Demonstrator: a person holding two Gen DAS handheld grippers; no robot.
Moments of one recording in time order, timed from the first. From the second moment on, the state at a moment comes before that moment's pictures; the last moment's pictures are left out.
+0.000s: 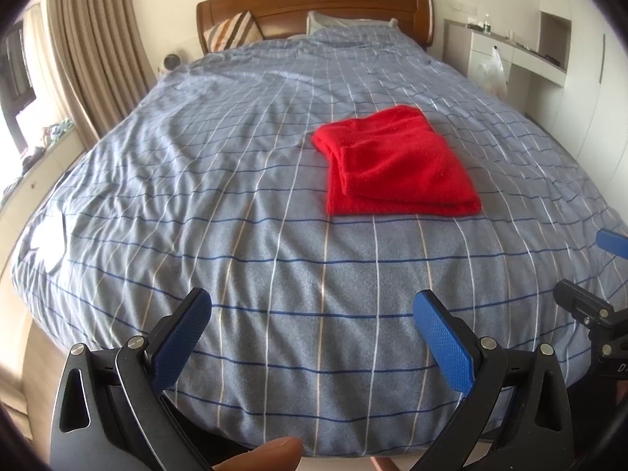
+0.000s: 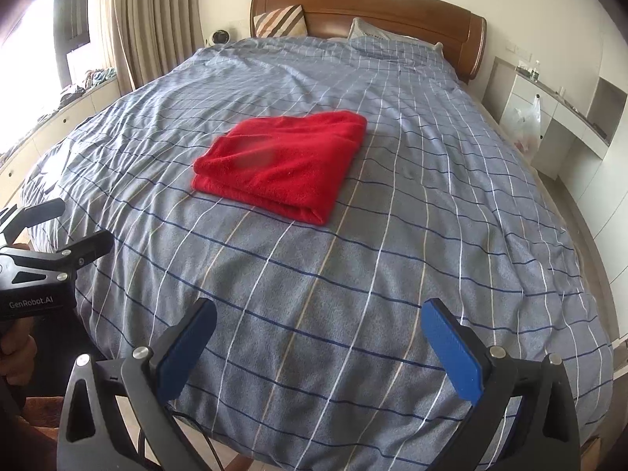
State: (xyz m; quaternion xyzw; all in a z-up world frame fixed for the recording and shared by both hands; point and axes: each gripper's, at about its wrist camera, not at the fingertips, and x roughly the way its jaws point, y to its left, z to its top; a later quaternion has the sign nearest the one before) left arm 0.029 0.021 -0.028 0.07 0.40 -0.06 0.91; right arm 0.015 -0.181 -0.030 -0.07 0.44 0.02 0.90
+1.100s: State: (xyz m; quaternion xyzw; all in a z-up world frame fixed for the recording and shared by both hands) left arm 0.020 0.031 0.018 0.04 0.37 -0.06 0.93; right arm 0.003 -0.173 0.018 -0.09 0.39 0.00 0.92
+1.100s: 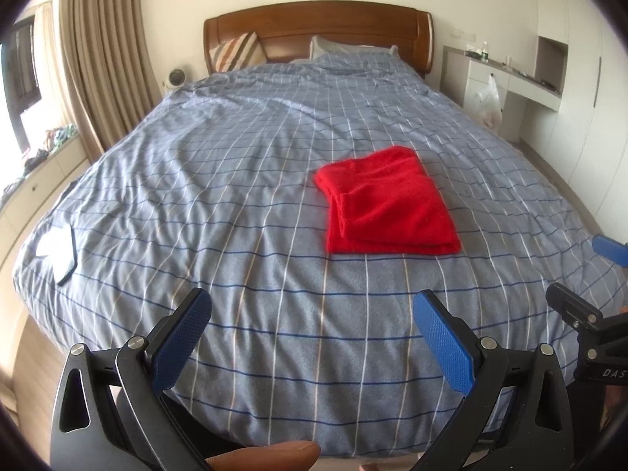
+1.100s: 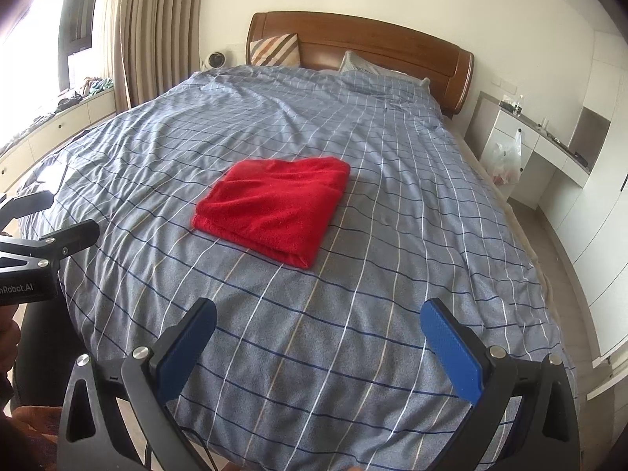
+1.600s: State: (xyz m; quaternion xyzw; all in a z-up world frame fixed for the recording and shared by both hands) left arm 0.022 0.021 0.020 0.05 0.38 -0.04 0.92; right arm 0.008 -0.175 0.032 -0.05 0.39 0.01 0.92
